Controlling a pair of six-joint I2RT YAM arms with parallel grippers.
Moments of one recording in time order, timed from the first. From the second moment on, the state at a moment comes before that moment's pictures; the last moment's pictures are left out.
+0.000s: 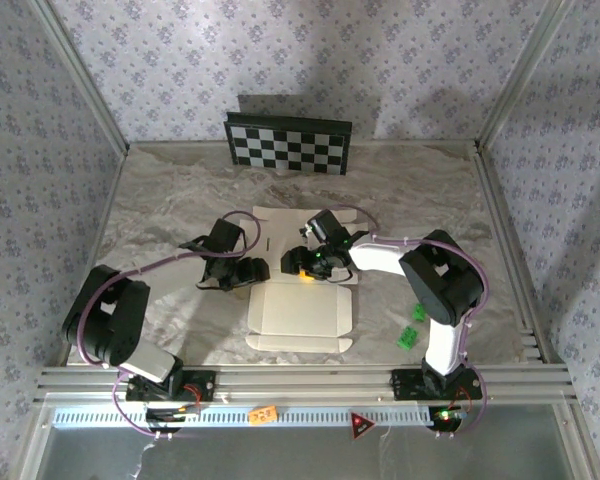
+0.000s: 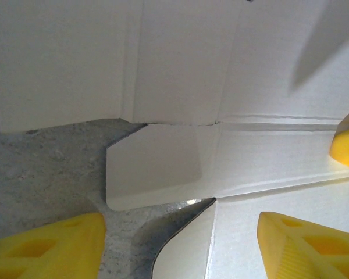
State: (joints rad) left arm -0.48 1.50 0.74 -0.38 0.28 -0.62; right arm 0.69 1.86 1.03 -0.13 -0.48 0.72
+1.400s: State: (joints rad) left arm -0.43 1.51 0.71 -0.27 0.27 -0.69; right arm 0.71 1.85 1.02 -0.10 -0.48 0.72
